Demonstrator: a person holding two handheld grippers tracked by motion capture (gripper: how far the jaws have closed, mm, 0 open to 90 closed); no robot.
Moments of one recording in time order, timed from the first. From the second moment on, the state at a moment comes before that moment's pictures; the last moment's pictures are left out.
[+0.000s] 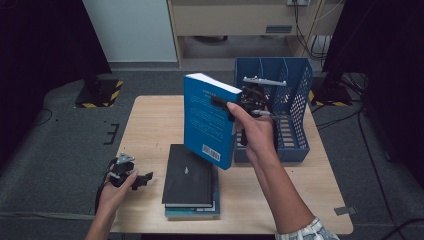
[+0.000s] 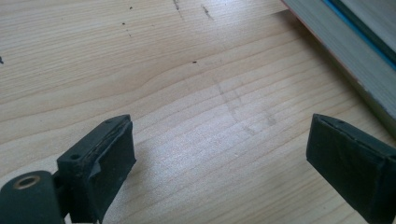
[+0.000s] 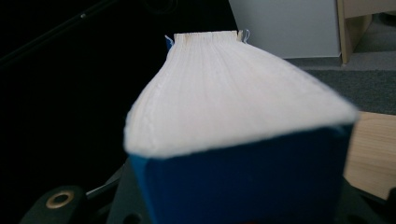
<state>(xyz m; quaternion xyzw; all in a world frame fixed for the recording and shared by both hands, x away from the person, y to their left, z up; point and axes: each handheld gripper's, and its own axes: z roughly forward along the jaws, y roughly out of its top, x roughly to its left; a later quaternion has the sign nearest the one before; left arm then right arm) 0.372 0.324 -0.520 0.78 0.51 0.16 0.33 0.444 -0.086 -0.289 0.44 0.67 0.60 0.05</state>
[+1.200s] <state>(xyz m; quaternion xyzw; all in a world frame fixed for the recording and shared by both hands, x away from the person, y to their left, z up) 0.372 0.324 -0.533 0.78 0.50 0.18 0.33 0.426 -0.202 -0.269 0.52 0.61 0.59 0.13</state>
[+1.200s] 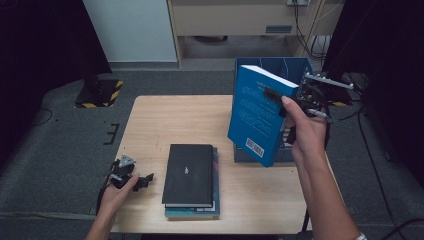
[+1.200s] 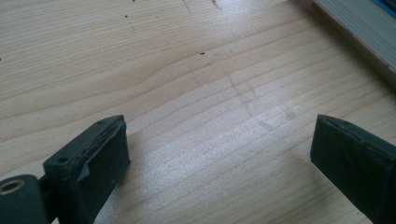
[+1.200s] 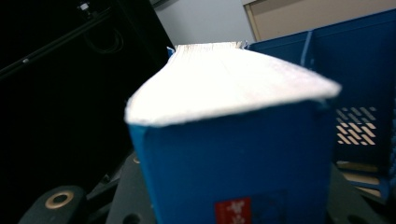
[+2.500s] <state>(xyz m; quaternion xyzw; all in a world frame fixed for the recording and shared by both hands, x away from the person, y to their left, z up) 0.372 0.321 -0.534 0.79 0.49 0.20 0.32 0.480 -0.210 -0.287 0.55 0.59 0.56 0.17</state>
